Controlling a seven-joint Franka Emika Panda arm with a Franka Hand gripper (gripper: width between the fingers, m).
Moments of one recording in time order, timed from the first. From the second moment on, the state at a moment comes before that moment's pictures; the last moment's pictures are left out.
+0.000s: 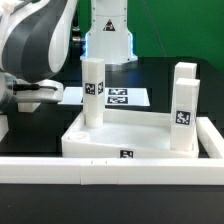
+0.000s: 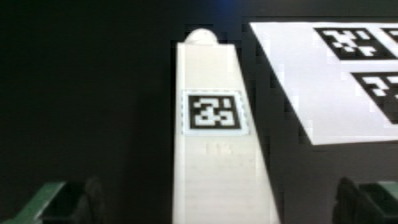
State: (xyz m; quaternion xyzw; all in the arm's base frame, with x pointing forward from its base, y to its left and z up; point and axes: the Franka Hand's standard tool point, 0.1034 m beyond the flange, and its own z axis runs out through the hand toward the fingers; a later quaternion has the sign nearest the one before) arm 0.410 -0.196 0.018 -0.85 0.05 0.52 0.08
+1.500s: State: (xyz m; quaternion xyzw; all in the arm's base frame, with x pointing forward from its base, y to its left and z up) arm 0.410 -0.190 0.043 -0.84 0.06 0.53 0.10
